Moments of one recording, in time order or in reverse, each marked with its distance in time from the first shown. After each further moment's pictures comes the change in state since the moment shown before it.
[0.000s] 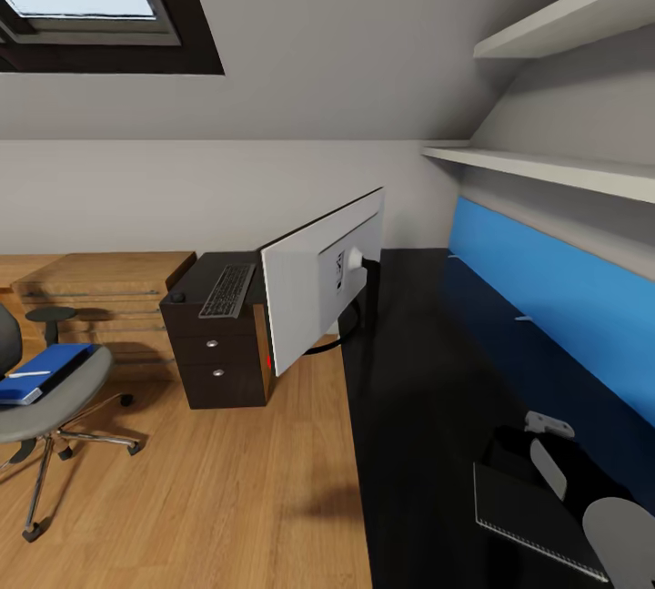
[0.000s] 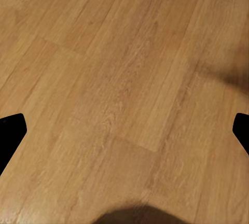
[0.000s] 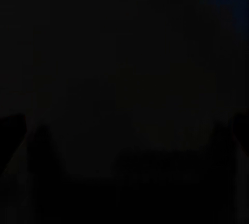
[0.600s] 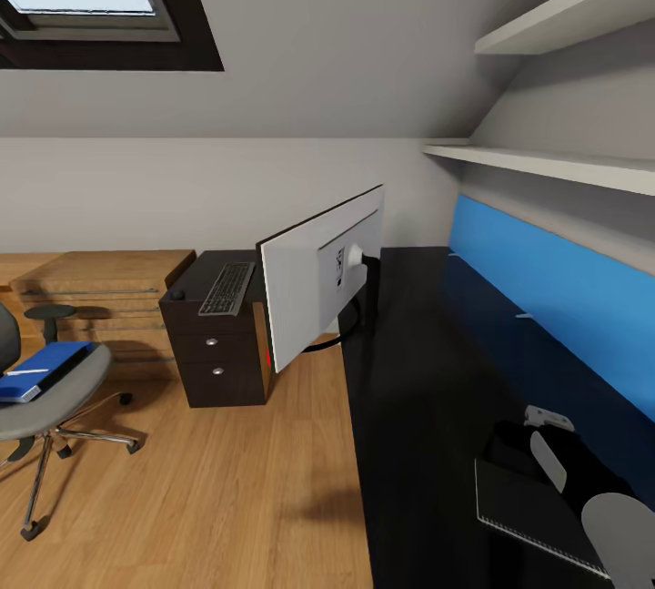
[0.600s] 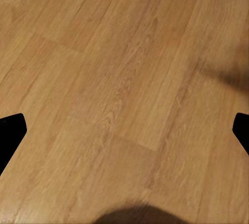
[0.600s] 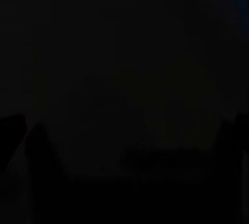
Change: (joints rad) left arm 0.000 0.000 -0.002 0.004 -0.001 0.000 -0.004; right arm -0.003 0.004 -0.030 -0.048 0.019 0.061 -0.001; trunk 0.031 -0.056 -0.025
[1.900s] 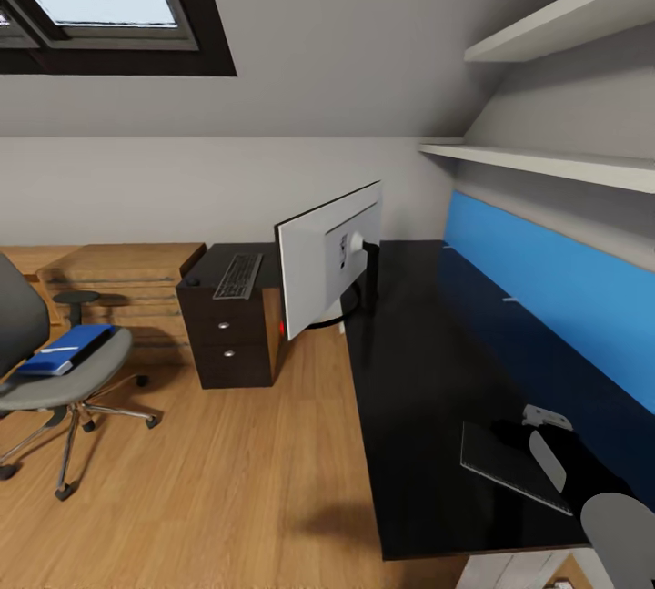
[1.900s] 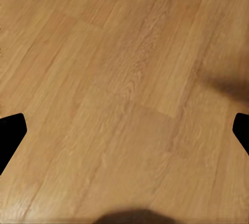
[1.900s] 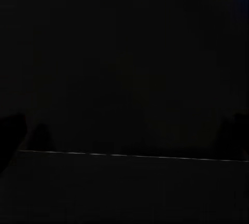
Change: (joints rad) left arm 0.000 -0.001 -0.002 0.002 -0.003 0.000 -0.001; right arm 0.000 0.001 0.008 -0.002 -0.011 -0.001 0.005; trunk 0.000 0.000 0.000
